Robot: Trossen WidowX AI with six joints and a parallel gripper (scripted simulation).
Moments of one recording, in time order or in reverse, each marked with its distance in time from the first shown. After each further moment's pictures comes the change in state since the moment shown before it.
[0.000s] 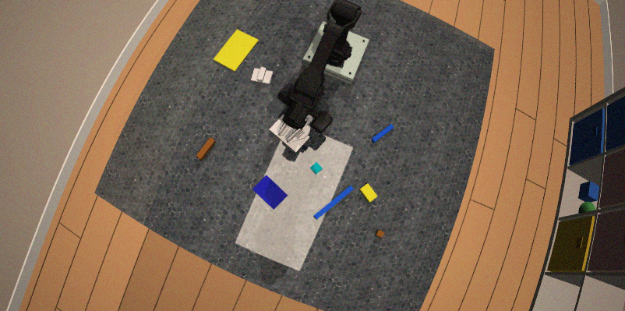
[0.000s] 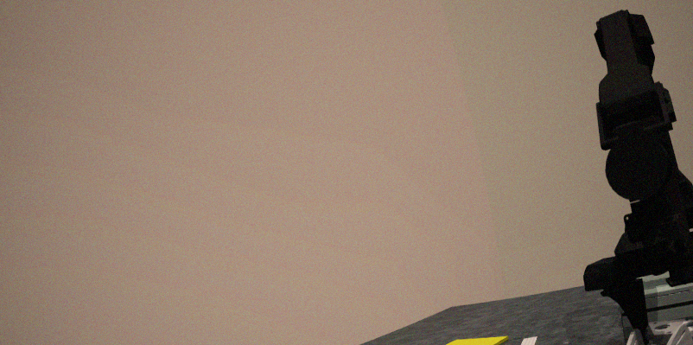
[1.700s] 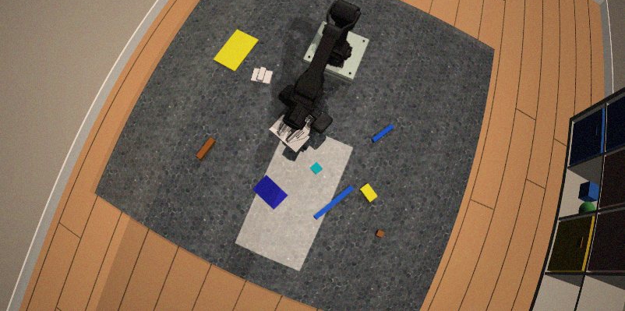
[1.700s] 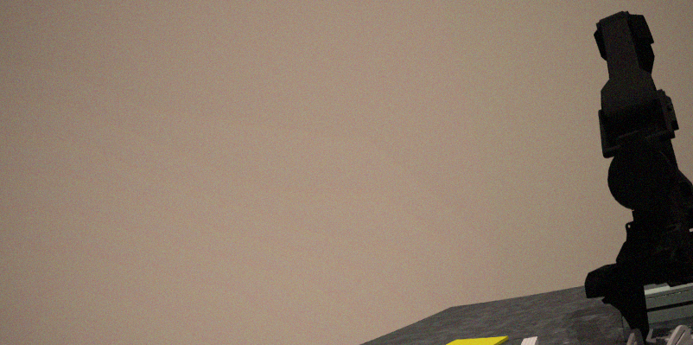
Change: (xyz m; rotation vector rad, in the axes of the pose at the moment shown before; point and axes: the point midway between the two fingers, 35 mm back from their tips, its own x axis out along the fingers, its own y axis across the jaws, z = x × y) arm 0.008 0.000 -0.001 0.000 0.002 -0.001
